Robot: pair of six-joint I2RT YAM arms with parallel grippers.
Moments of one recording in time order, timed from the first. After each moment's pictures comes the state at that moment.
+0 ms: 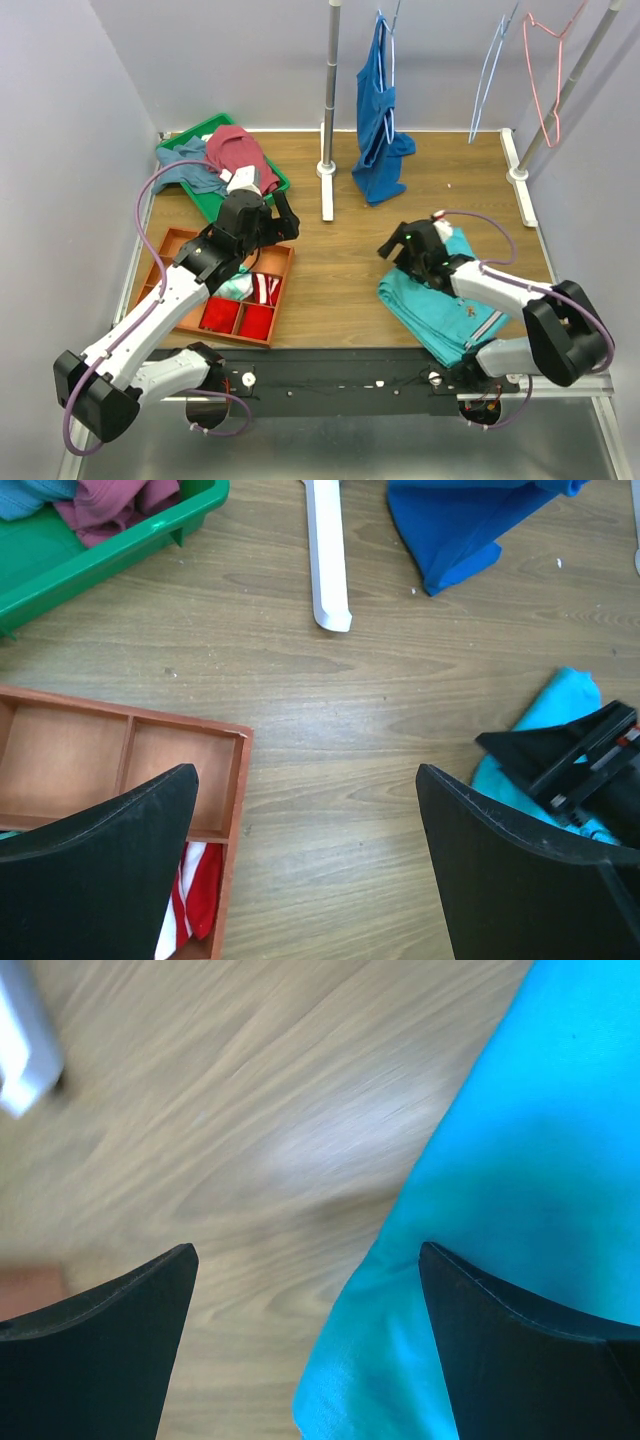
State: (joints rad) left arm -0.58 1.03 0.97 -0.45 -0.23 -0.62; right arm 0.56 1.36 0.59 -0.04 0.24 0.98
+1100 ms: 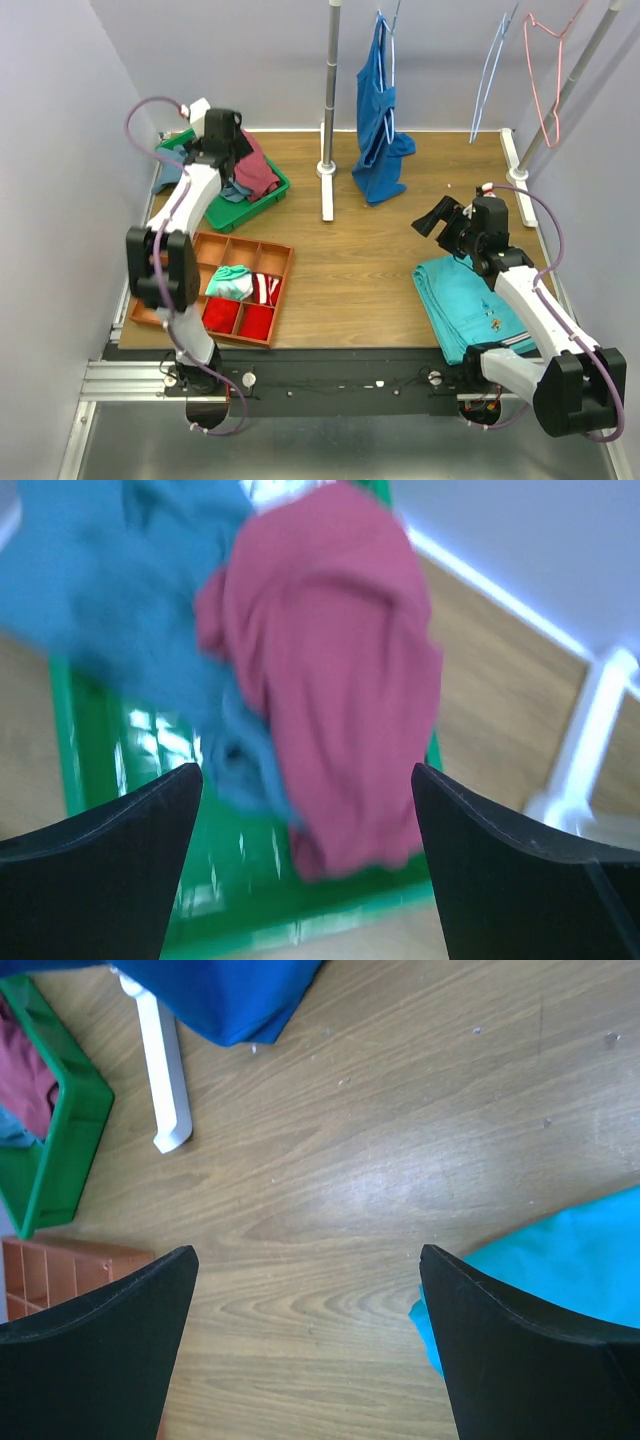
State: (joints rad) left arm -0.14 1.75 1.49 -0.31 -0.37 -0.58; right arm 0.12 1.07 0.69 -0.21 -0.15 0.66
